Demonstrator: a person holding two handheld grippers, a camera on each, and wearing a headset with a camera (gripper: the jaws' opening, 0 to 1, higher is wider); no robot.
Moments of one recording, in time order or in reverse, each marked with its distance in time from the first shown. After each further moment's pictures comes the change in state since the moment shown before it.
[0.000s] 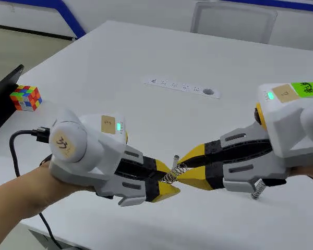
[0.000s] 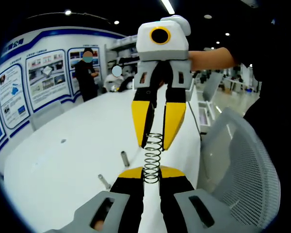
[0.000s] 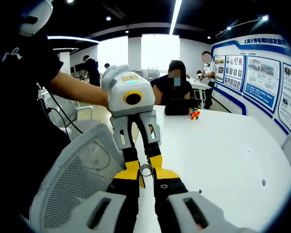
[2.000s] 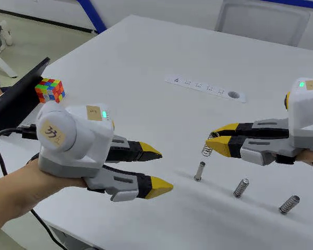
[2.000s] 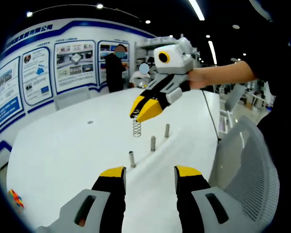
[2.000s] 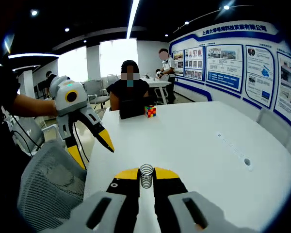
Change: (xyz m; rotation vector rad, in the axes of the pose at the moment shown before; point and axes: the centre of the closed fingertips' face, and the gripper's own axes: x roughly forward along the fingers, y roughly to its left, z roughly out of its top) left arm -0.057 0.047 -0.032 -0.171 -0.004 0.192; right arm 0.011 -0.112 -0.021 0.197 -0.033 -0.335
